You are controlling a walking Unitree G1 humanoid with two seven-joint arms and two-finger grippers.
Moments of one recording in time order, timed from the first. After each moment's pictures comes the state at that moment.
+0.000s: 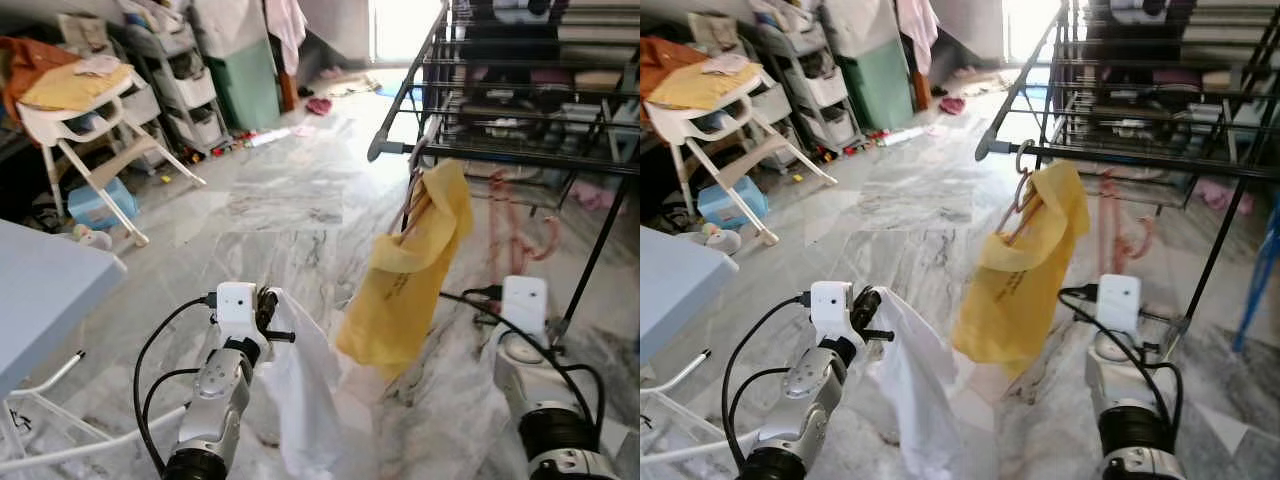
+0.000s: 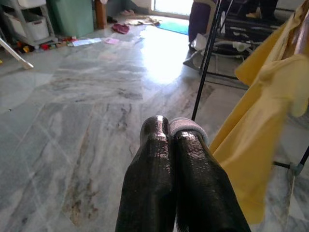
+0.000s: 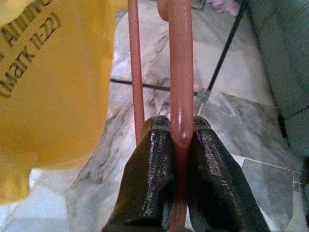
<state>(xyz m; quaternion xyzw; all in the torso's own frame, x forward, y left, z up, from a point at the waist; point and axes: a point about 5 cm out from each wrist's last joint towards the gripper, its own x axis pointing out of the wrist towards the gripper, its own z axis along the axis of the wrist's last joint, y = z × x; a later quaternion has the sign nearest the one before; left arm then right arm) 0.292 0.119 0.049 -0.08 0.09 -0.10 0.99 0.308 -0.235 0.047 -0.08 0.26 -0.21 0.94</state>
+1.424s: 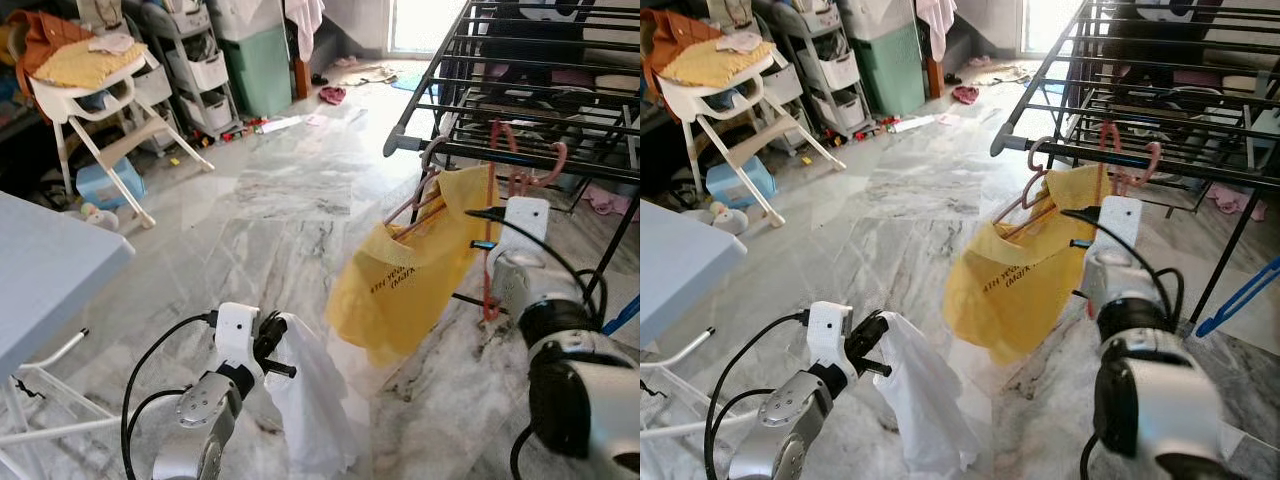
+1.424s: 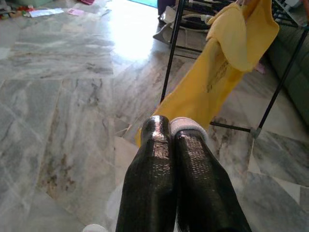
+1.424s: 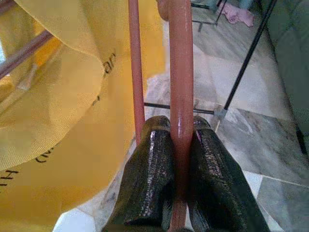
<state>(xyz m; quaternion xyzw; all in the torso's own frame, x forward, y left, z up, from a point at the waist) 0.255 0.119 0.048 -0.08 0.12 -0.20 0.97 0.380 -0.237 0.132 -0.03 0.25 -0.22 0.94</state>
